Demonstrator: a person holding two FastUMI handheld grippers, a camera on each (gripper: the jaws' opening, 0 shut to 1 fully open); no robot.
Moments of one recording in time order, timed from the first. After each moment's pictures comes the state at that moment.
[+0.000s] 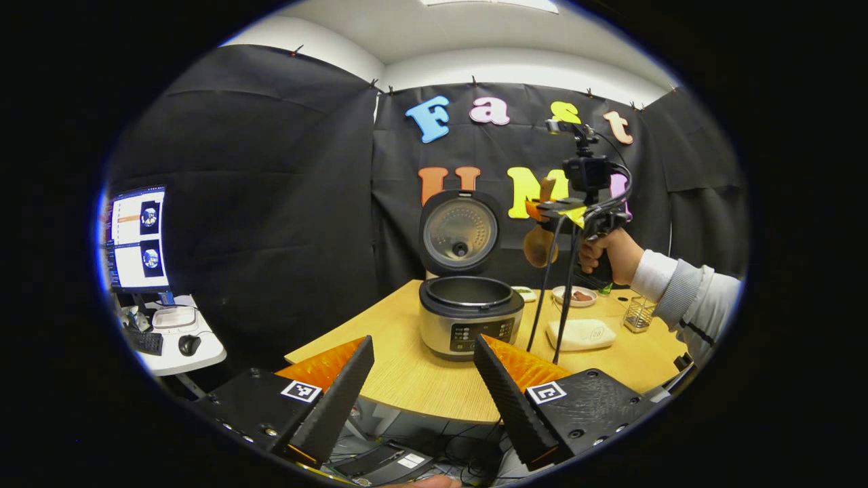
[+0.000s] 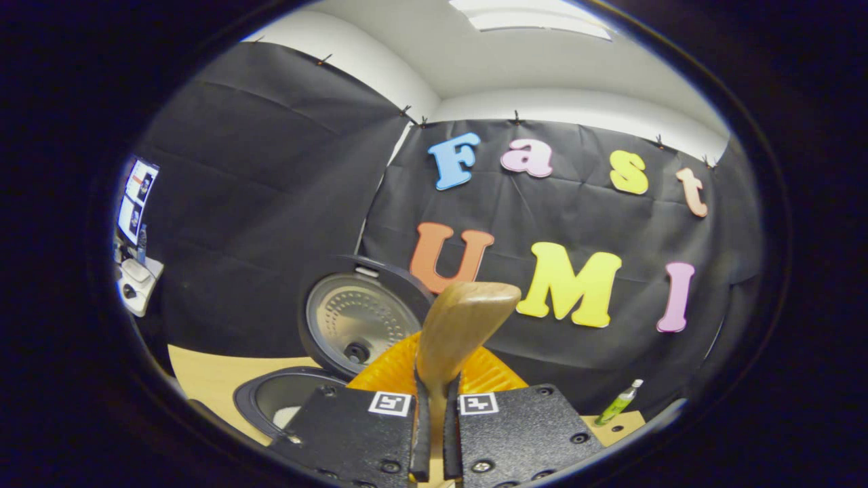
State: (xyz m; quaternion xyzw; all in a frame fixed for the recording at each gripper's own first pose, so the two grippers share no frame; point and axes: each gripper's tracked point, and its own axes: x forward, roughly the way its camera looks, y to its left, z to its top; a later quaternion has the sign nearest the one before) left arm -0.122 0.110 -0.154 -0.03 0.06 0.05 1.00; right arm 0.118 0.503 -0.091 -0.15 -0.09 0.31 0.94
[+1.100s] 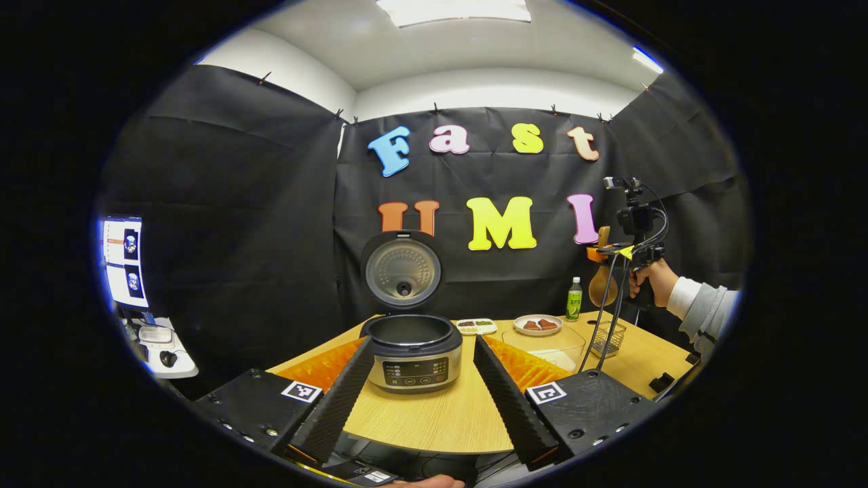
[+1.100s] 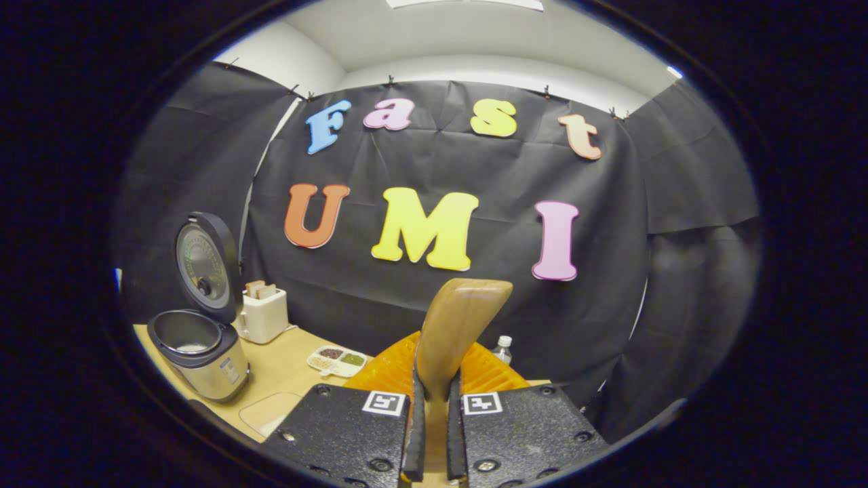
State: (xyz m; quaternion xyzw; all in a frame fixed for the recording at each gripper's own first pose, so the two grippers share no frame) left arm -0.103 -0.001 -0.102 0.00 -0.02 0.00 1.00; right arm 0.228 0.188 -0.094 -0.10 0.00 0.14 0.99
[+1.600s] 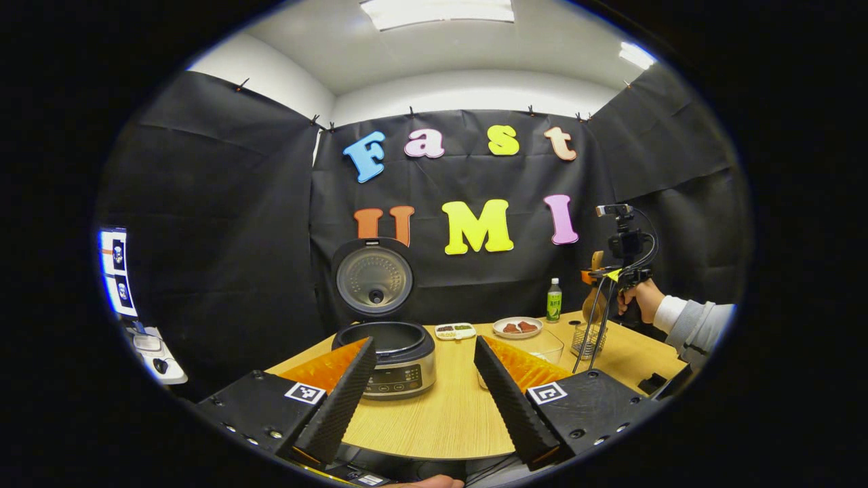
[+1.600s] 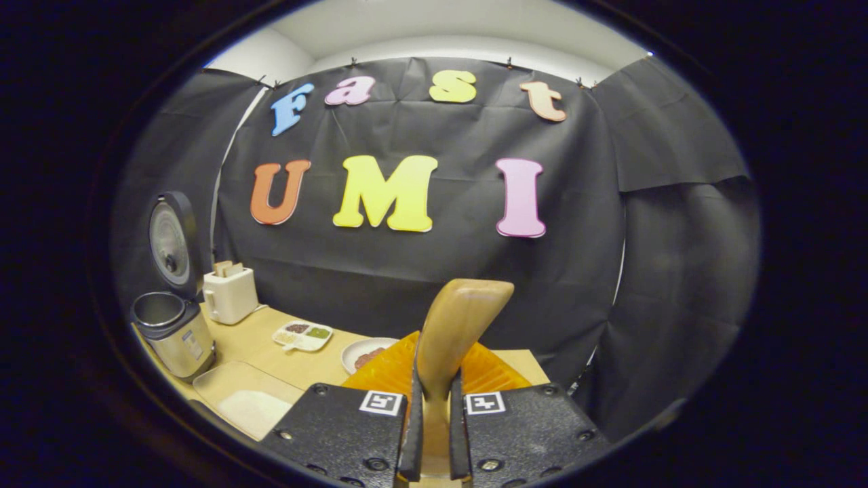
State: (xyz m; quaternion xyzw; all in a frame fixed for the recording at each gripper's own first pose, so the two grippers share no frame) left arm -0.097 -0.032 -0.103 0.01 -0.01 -0.03 1.00; right arm 0.260 0.114 -0.152 -0.07 0.04 0.09 0.99
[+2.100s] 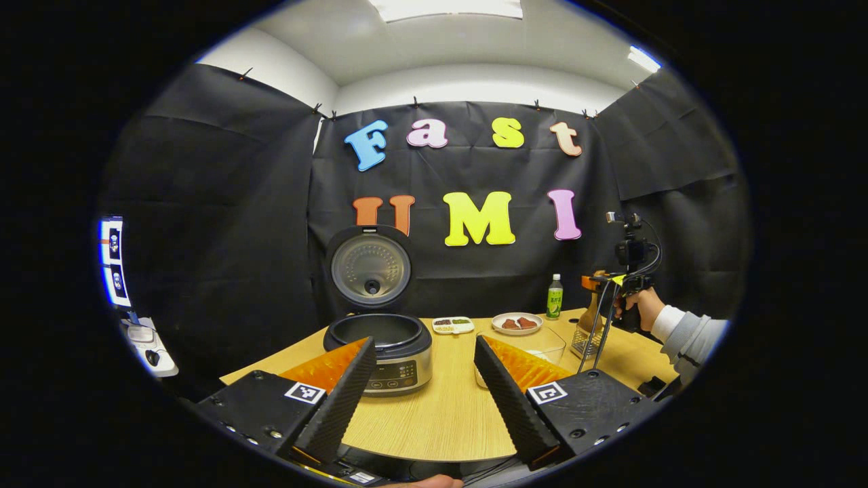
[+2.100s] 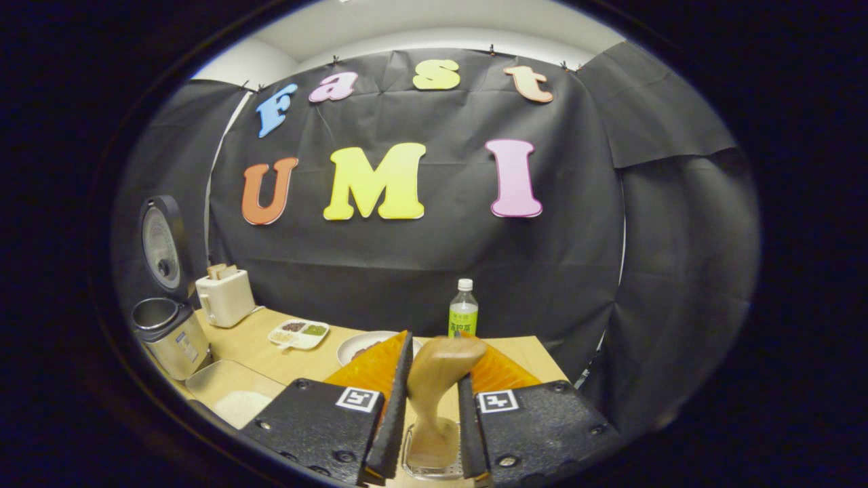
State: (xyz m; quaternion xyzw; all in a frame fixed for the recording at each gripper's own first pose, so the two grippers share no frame) left arm -0.082 -0.035 -0.111 -0.01 0.00 -0.03 1.00; right arm 0.276 0.104 -0.176 -0.04 0.05 0.10 0.99
